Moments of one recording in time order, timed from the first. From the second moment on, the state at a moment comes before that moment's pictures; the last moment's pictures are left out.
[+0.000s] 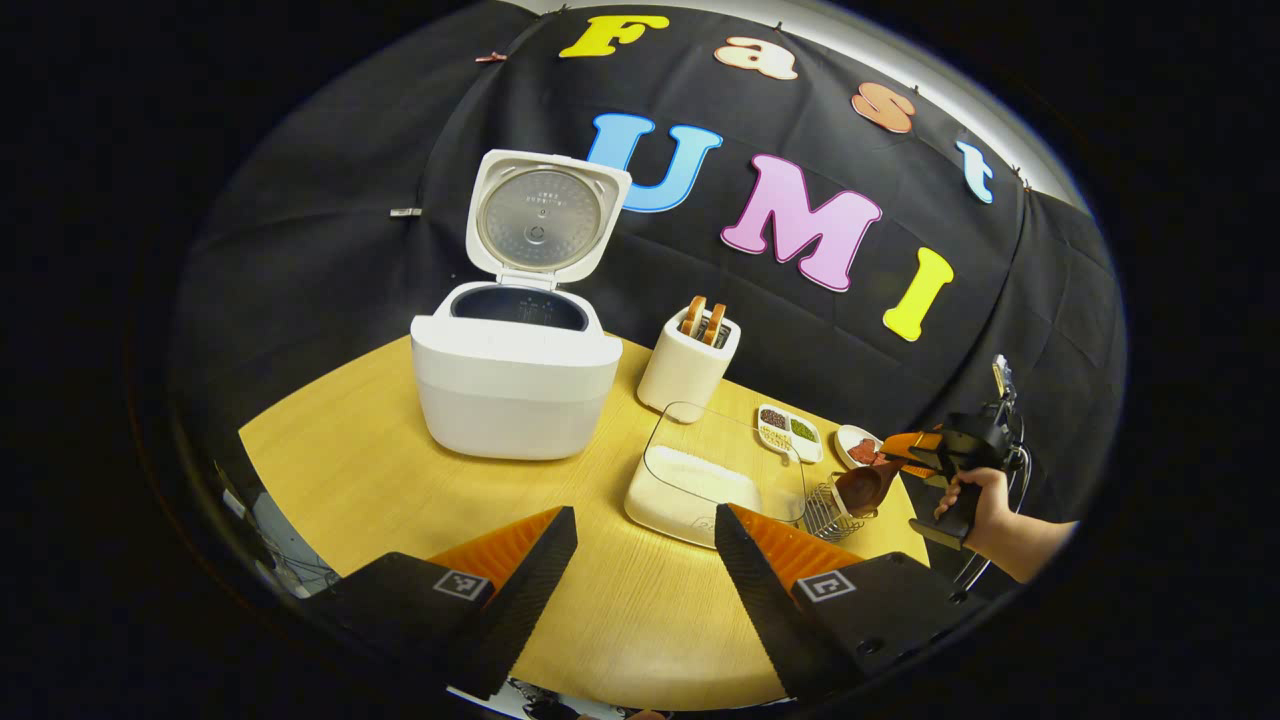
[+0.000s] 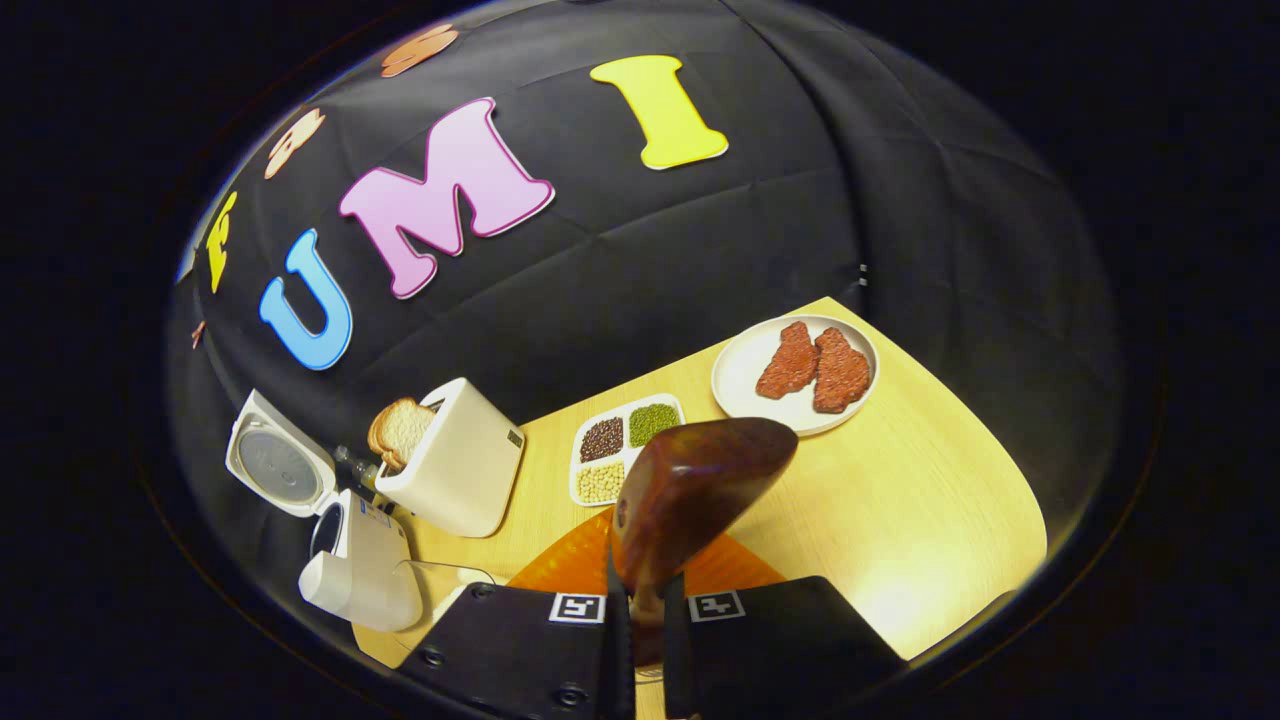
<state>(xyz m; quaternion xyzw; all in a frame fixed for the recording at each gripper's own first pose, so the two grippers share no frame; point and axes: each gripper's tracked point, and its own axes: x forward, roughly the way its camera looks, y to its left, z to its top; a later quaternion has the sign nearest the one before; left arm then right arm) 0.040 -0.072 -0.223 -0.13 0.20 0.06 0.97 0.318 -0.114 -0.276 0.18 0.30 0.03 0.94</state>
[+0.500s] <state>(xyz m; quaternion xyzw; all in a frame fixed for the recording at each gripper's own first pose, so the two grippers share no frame) 0.048 -0.028 -0.176 -0.10 0.15 0.11 0.98 0.309 -0.107 -0.288 0.14 0.29 0.04 0.95</state>
